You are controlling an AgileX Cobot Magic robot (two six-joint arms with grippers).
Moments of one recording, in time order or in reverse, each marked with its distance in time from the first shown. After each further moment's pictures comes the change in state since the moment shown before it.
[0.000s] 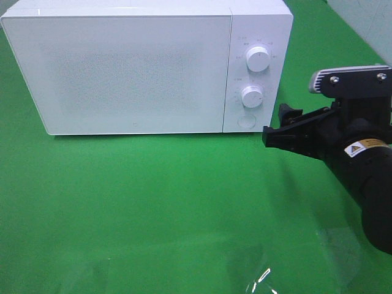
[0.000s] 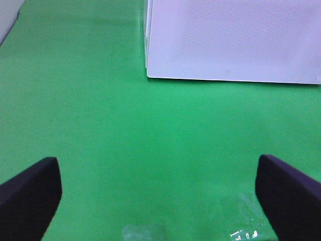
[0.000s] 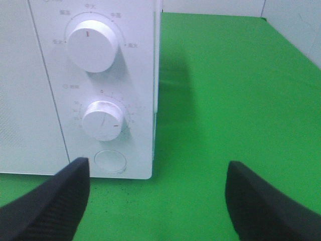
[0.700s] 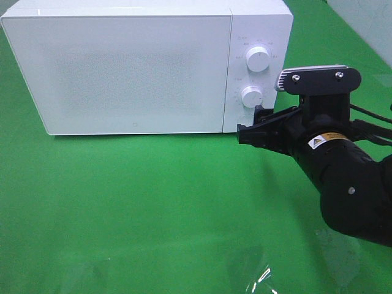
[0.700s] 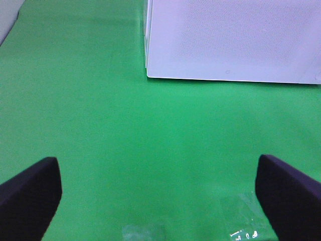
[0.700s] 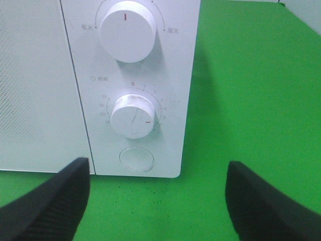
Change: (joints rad) left arm 0.000 0.000 0.000 0.000 0.000 0.000; right arm 0.020 0.104 -0.108 0.027 0.041 0.000
